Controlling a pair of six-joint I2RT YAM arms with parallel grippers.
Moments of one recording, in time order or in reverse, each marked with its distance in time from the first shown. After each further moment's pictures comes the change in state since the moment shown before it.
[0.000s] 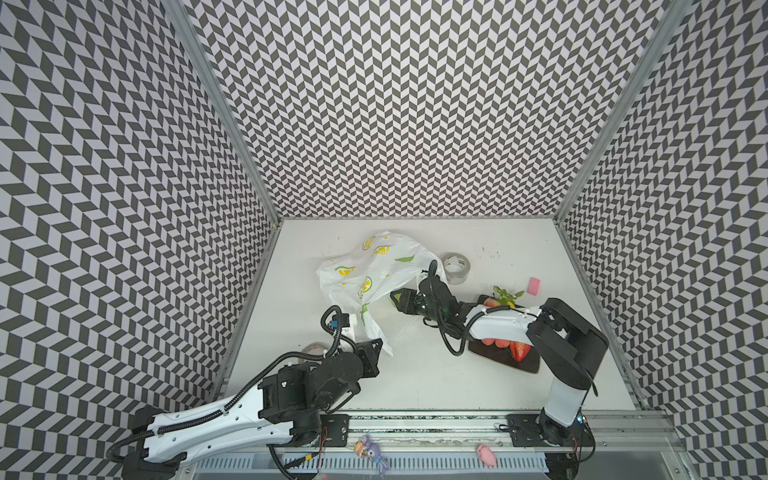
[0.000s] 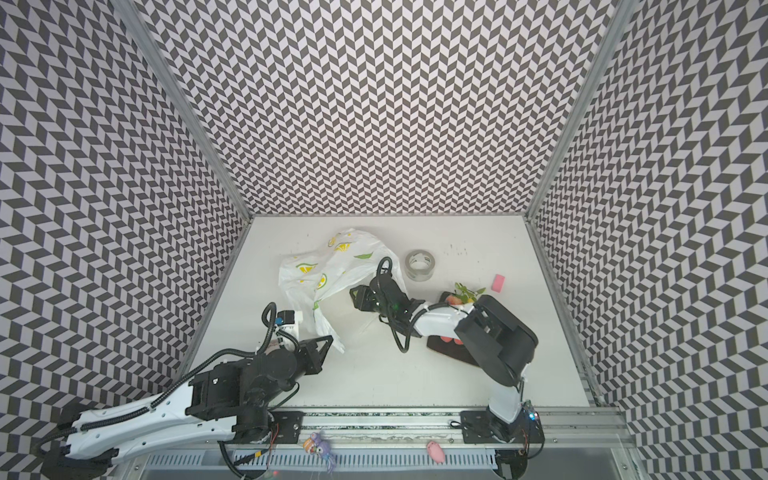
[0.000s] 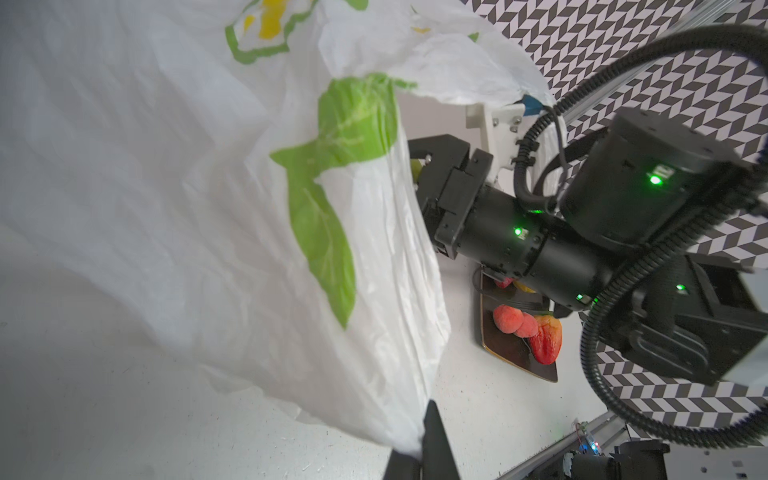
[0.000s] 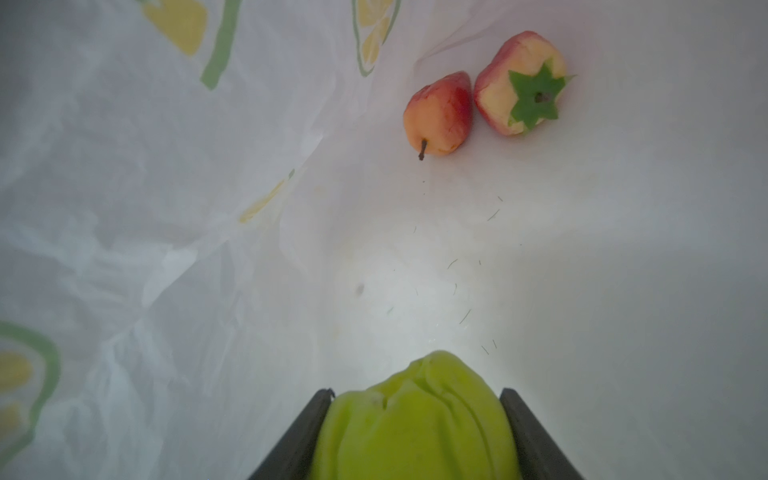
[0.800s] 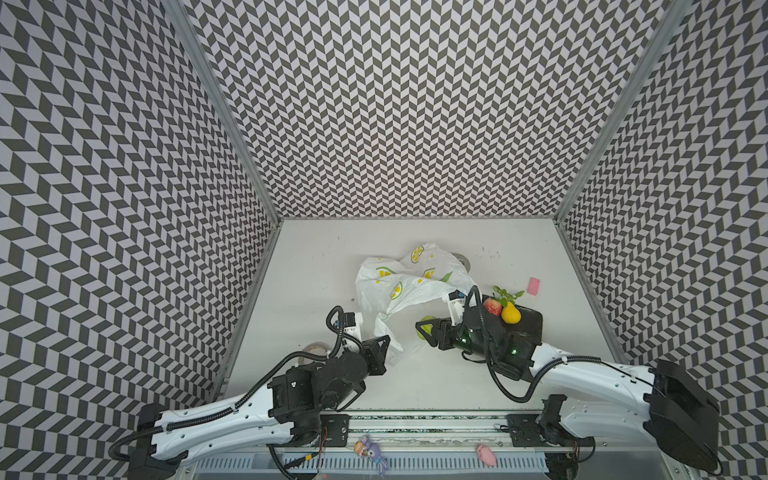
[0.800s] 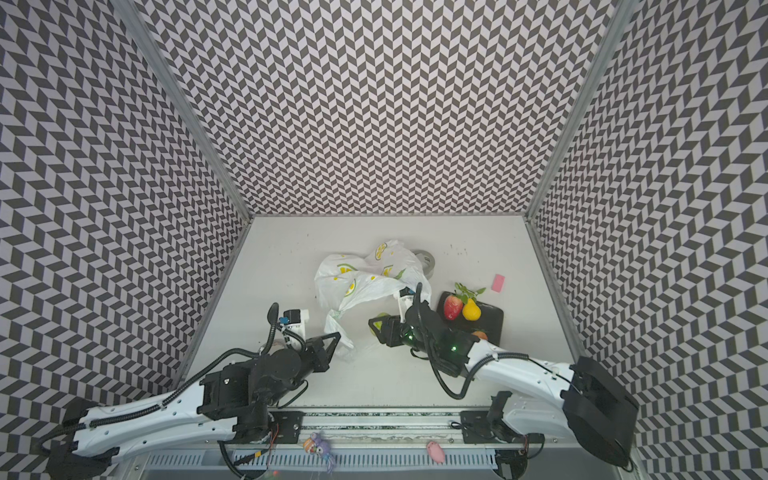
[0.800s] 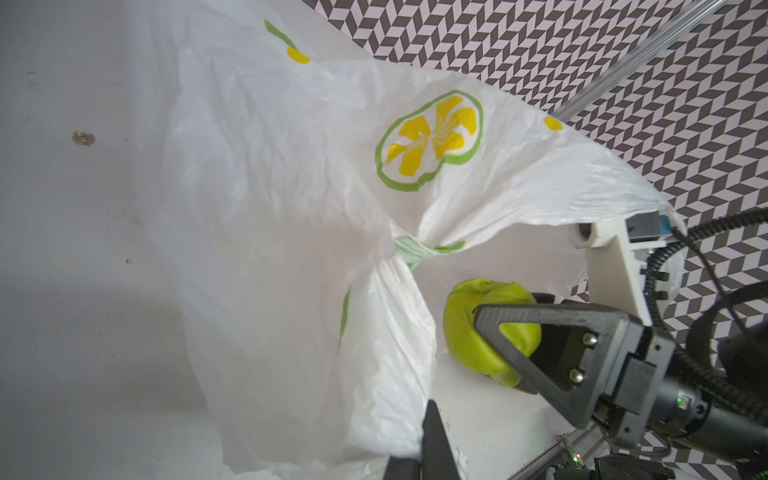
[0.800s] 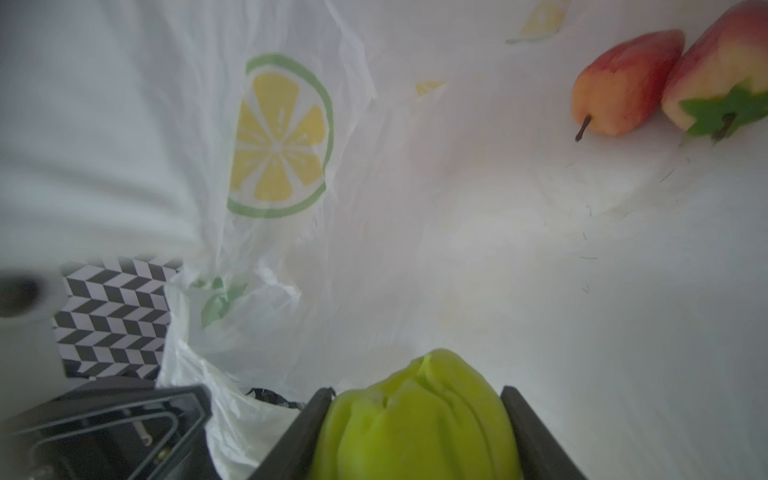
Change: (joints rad) left arm 0.000 0.051 -0.053 0.199 -0.006 0.043; right arm 0.096 -0.554 -0.340 -0.202 -0.083 -0.018
